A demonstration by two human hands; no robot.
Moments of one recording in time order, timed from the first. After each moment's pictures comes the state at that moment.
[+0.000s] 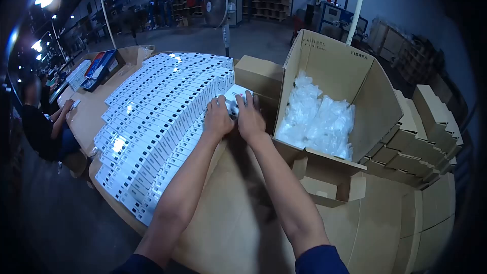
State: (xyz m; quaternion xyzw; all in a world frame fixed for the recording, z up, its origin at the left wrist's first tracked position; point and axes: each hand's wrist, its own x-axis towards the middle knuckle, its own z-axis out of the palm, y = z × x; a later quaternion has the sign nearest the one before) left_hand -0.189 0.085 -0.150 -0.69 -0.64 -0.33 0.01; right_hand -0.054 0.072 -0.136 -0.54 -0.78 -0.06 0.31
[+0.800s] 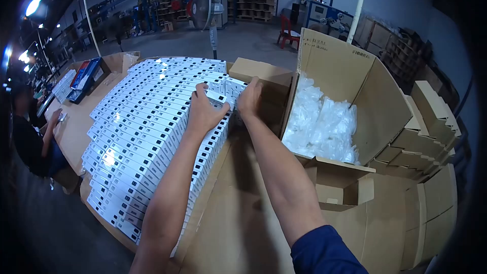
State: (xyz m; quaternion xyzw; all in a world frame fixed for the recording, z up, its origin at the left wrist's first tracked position) left_hand -0.220 0.107 -0.095 -0.67 -0.58 -0.46 -0.09; right_hand -0.073 0.195 -0.136 -0.63 -0.57 0.04 0.52
